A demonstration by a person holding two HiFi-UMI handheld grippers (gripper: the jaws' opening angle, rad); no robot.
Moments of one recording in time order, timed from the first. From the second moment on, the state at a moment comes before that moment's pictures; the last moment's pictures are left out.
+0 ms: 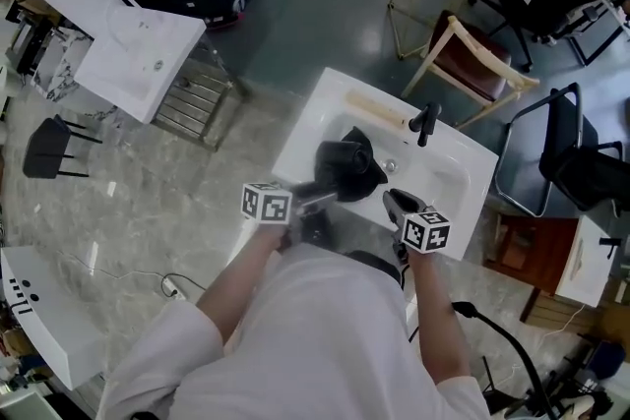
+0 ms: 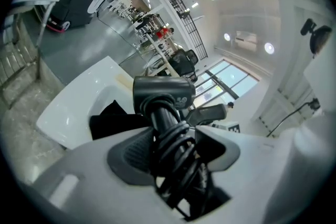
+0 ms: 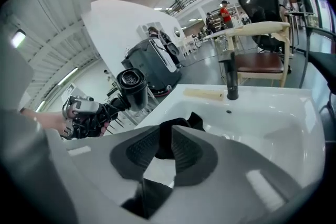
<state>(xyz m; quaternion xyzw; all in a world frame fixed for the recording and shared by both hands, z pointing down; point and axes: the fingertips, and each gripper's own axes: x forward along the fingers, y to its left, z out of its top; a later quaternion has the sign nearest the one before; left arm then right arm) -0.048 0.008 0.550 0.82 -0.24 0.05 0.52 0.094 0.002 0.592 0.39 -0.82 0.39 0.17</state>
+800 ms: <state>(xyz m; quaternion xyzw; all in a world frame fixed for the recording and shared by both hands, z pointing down) 0.028 0.097 0.486 0.81 -0.29 -0.03 0.51 0.223 0.100 0.495 0.44 -0.83 0.33 0.09</state>
